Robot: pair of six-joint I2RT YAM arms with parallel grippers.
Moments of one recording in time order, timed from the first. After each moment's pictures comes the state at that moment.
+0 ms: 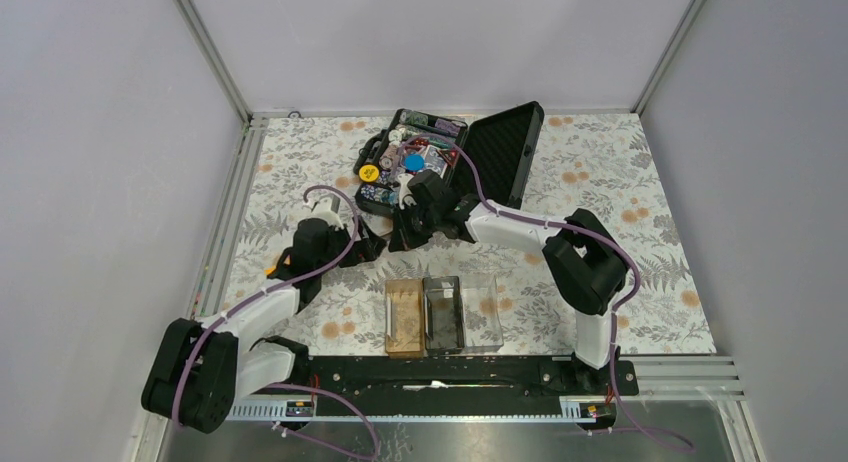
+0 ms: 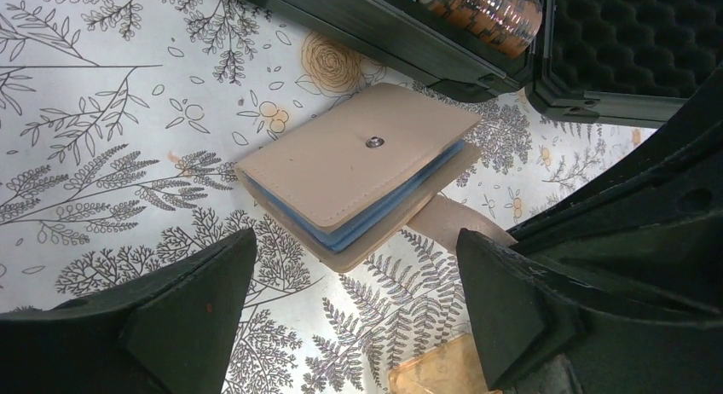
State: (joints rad) left arm -0.30 1.10 0.35 0.24 0.18 -0.57; right arm 0.84 1.92 1.34 -0.18 -0.36 0.41
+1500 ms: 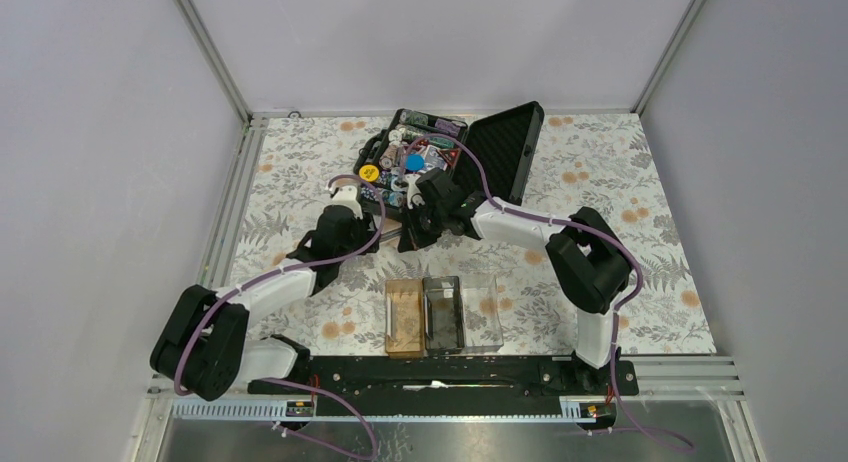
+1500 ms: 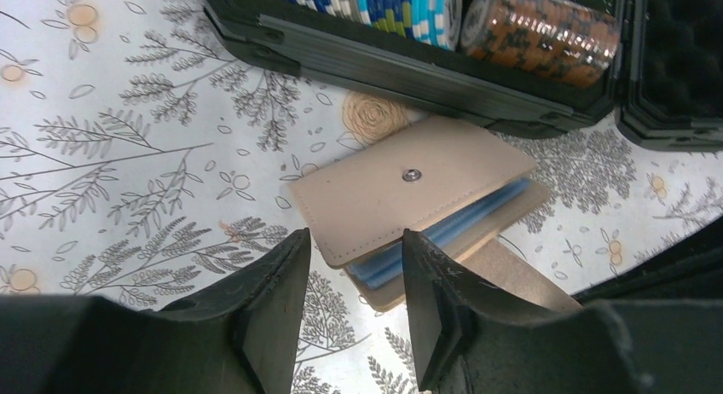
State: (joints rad) left arm -0.44 1.26 0.50 0.18 -0.09 -0.38; right arm 0.80 1.91 1.32 -0.23 -0.39 0.38
